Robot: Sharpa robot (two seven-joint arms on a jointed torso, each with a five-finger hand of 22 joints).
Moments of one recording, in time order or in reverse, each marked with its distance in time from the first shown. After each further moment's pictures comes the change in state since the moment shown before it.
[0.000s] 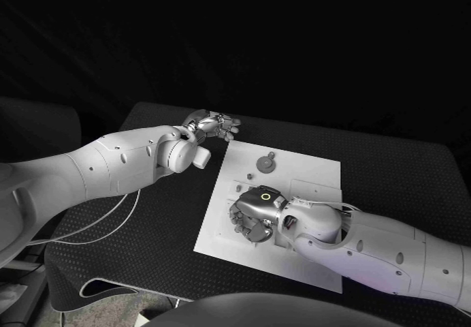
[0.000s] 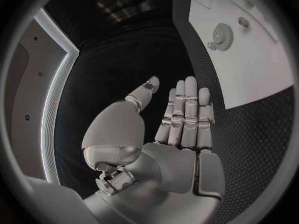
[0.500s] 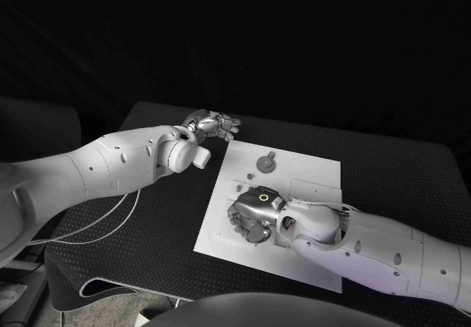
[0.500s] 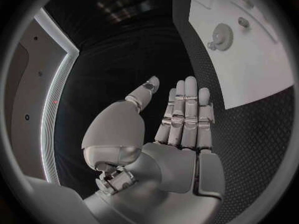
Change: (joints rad) left arm 0.000 0.000 0.000 0.000 0.000 0.002 -0.002; left_hand 0.000 0.000 0.000 0.000 0.000 0.000 0.000 0.004 -0.001 0.000 0.000 0.000 -0.001 0.000 0.000 -0.004 0.002 0.000 0.000 0.000 0.000 0.001; right arm 0.000 0.008 -0.006 -0.002 -0.012 -0.001 -0.001; right_hand -0.007 0.007 0.008 -0.008 0.003 -0.003 0.003 -0.003 0.003 -0.001 0.000 -0.008 0.035 -0.004 0.002 -0.001 -0.001 0.000 -0.013 0.004 0.000 0.000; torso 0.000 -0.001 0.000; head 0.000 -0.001
